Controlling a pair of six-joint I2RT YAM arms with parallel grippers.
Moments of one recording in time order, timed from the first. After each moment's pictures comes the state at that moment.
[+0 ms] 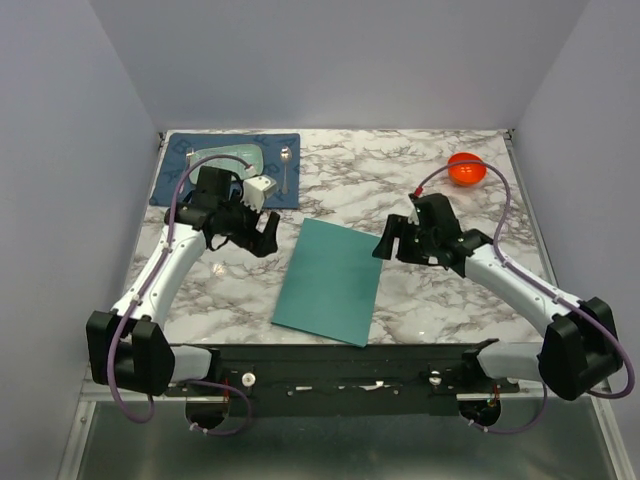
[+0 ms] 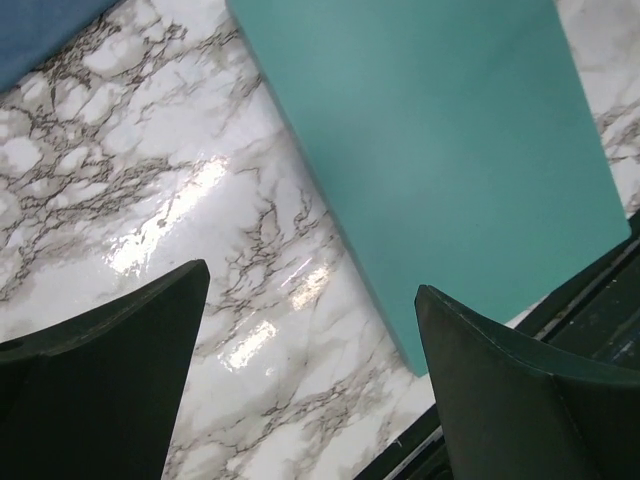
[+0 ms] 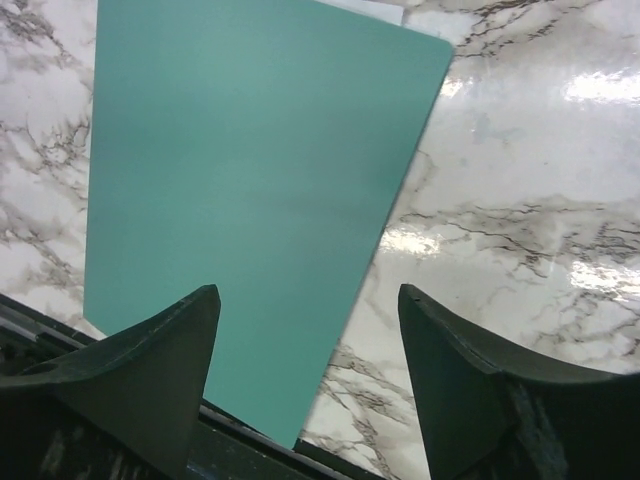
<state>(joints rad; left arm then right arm) -0.21 1.29 1.12 -0.76 0.49 0.29 0.46 1.25 0.84 -0.41 -0.14 0.55</state>
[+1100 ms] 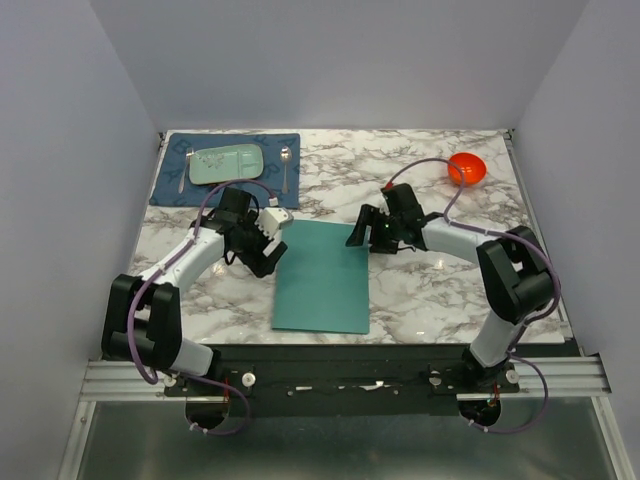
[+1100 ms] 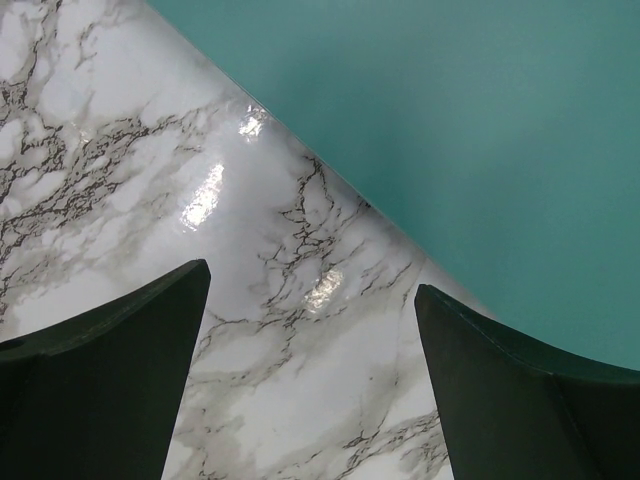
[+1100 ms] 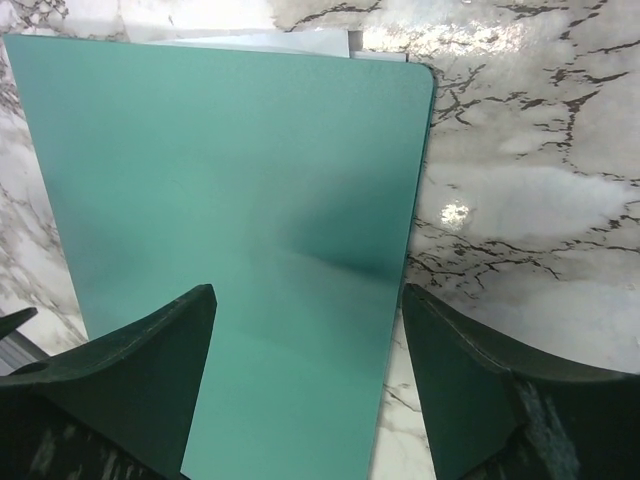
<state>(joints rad) -0.25 1.44 0.90 -0.56 0.35 0.54 0.47 1.76 0.99 -0.10 -0.26 0.65</state>
